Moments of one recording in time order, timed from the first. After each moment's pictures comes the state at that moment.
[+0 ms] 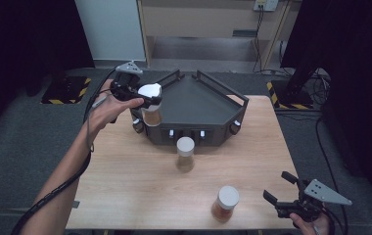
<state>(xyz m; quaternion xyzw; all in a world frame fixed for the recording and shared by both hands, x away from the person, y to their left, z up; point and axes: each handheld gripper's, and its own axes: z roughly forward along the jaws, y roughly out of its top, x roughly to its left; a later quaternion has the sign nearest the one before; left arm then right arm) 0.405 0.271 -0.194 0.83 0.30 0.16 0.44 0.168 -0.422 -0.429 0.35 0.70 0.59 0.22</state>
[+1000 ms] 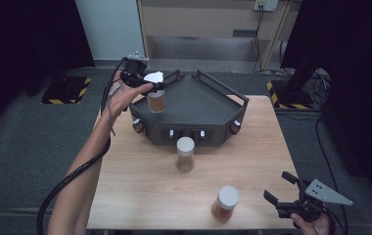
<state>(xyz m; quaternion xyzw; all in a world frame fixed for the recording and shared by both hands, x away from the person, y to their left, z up) 0.451 0.254 -0.215 0.80 0.37 0.19 0.44 0.168 -0.424 -0.430 0.35 0.70 0.59 0.21</state>
